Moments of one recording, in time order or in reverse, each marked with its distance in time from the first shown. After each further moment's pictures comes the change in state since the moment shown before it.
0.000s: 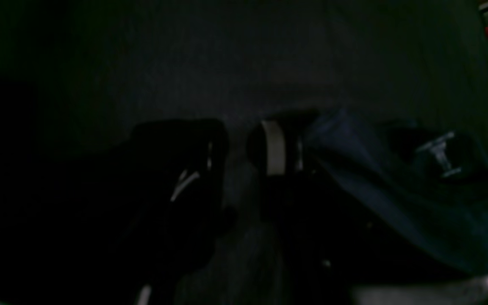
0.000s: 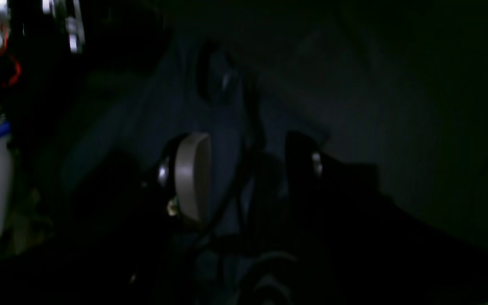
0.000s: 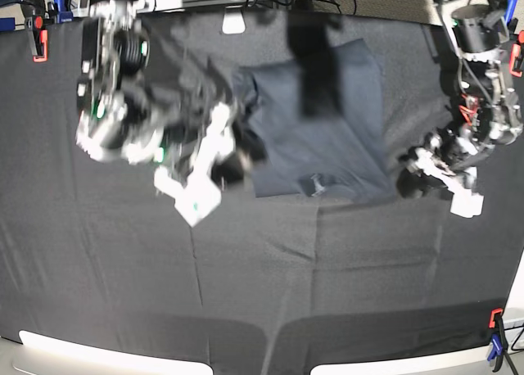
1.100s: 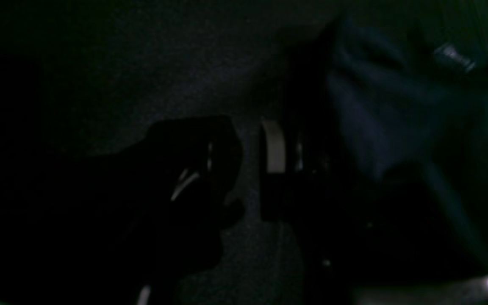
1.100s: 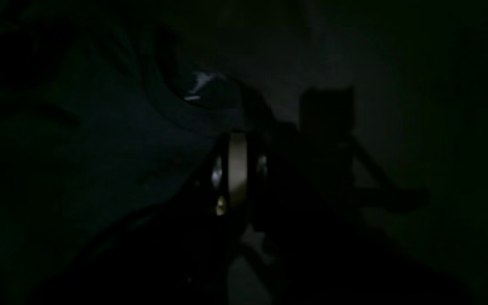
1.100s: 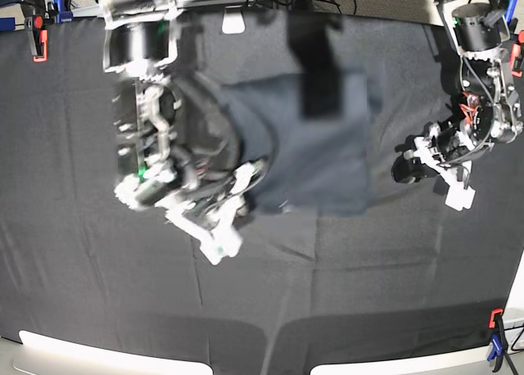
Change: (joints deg) left arm 0.3 0.1 0.0 0.0 0.1 0.0 3.6; right arm 10.1 -4.8 -4.0 -17.4 -18.6 -6.4 1.4
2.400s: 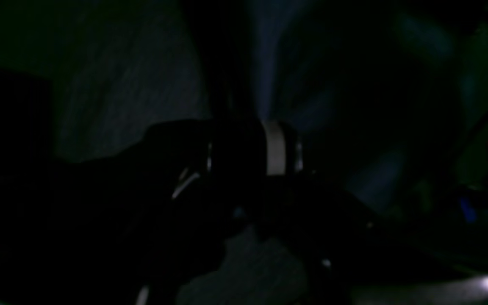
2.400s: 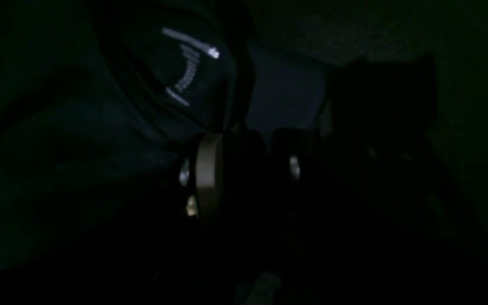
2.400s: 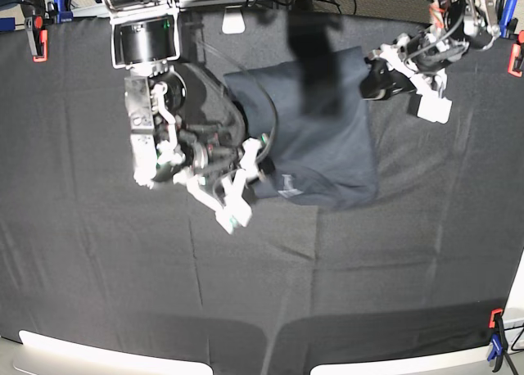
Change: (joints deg) left arm 29.0 10.0 0.0 28.1 0.7 0.0 0.6; right arm -1.2 -0.4 -0.1 -17.0 2.0 6.9 9.6
